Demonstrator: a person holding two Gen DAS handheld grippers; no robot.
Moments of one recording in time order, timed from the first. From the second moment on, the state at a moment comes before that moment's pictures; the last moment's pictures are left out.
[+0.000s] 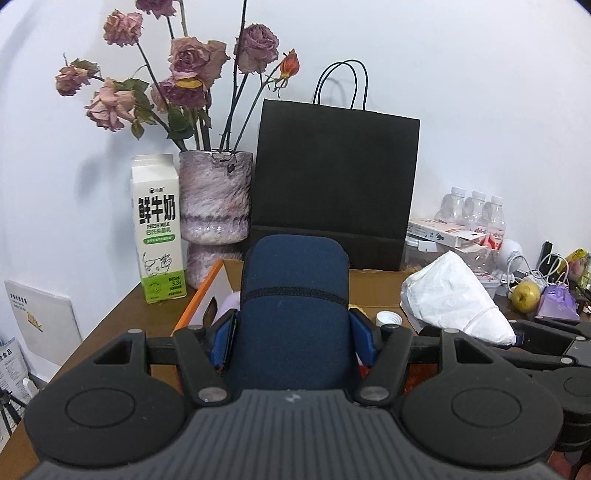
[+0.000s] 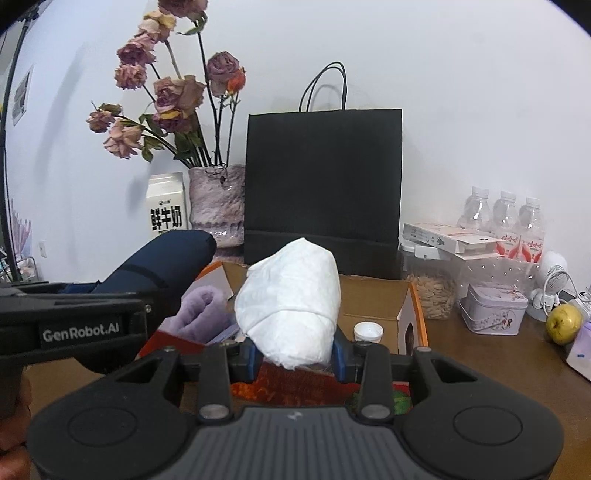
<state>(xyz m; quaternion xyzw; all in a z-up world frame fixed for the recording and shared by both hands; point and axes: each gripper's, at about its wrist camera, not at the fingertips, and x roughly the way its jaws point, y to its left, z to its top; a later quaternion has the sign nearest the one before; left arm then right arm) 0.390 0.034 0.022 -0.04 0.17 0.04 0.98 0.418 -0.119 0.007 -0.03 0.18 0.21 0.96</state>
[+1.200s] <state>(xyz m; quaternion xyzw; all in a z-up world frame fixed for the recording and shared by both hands) 0.501 0.068 0.015 -0.04 0.16 0.08 0.98 0.546 -0.111 -0.023 -0.03 0.24 0.18 0.96</state>
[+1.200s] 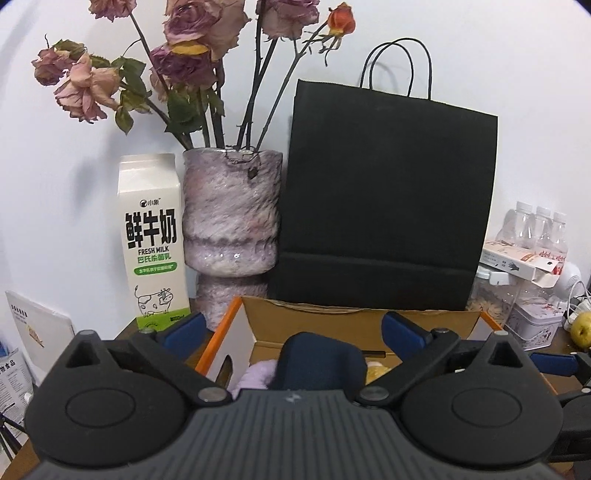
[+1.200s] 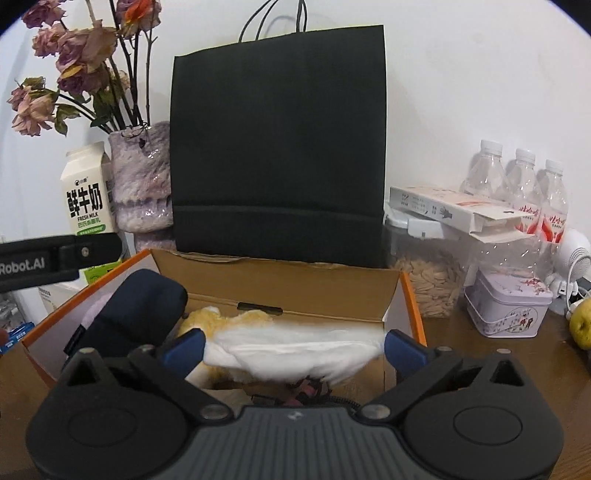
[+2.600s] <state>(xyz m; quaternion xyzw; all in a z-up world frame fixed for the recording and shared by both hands) 0.241 0.062 0.030 -0.02 0.21 0.05 0.98 0.297 -0.159 0.030 0.00 0.19 0.21 0.96</state>
